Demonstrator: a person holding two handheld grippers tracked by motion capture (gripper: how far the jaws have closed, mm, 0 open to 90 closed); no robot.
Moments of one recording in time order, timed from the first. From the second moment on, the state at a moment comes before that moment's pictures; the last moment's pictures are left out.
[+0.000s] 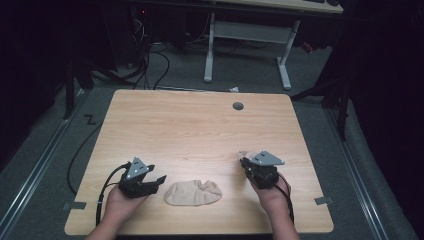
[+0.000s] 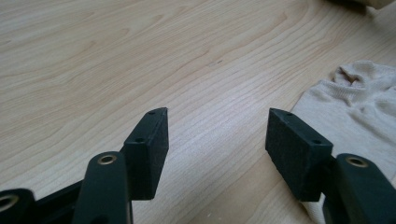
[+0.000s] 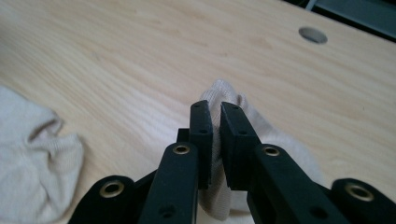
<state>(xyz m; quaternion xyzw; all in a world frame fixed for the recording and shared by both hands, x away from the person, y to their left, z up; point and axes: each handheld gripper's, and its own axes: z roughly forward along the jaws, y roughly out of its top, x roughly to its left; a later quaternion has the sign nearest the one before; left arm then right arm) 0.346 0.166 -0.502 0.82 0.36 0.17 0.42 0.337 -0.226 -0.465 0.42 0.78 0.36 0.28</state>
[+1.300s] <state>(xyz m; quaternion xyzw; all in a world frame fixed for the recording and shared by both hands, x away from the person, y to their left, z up) 0.312 0.223 -0.502 0.79 0.42 0.22 0.40 0.351 -0.148 -0.414 0.33 0.76 0.51 0.25</state>
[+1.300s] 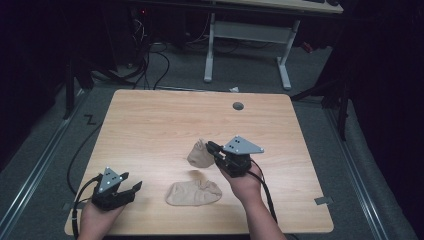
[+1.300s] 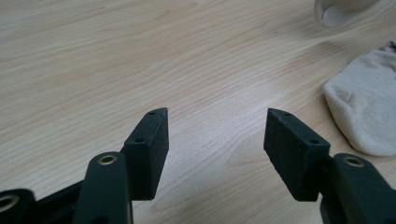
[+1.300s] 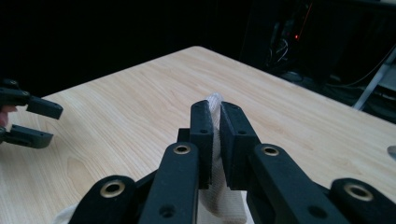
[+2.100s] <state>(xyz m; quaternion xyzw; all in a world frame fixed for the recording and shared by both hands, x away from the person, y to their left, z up) 0.321 0.210 -0.501 0.80 0.40 0.20 0.41 0.392 -0.216 -0.491 0.49 0.75 0.40 0.21</state>
